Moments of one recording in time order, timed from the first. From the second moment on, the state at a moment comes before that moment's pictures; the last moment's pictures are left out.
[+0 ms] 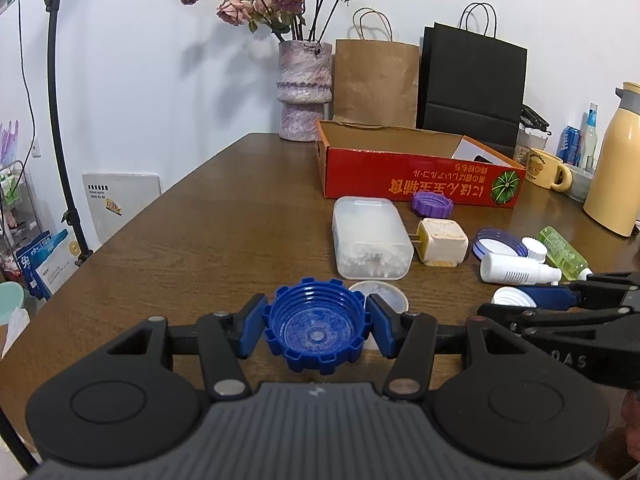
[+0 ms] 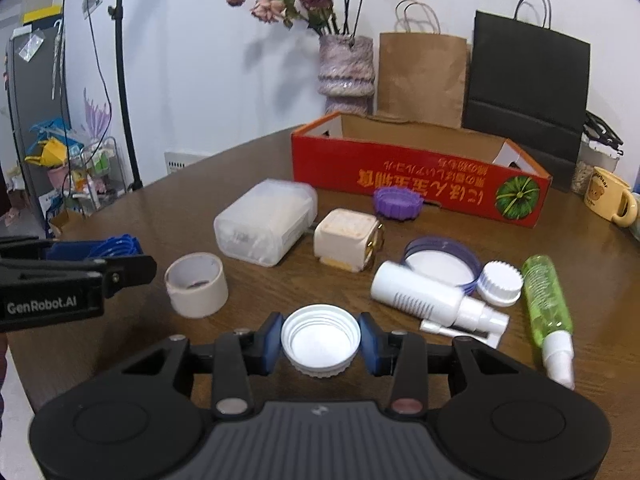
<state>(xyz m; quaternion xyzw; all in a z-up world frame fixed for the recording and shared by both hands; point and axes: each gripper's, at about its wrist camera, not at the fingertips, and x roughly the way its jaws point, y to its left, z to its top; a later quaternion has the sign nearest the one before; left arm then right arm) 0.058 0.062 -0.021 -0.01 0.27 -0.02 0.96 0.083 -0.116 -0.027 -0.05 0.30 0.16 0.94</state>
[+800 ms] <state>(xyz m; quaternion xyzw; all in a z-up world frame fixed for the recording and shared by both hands) 0.101 0.015 0.022 0.01 0.23 -0.05 0.97 0.107 -0.164 0.018 -0.03 0.23 0.13 0.96</state>
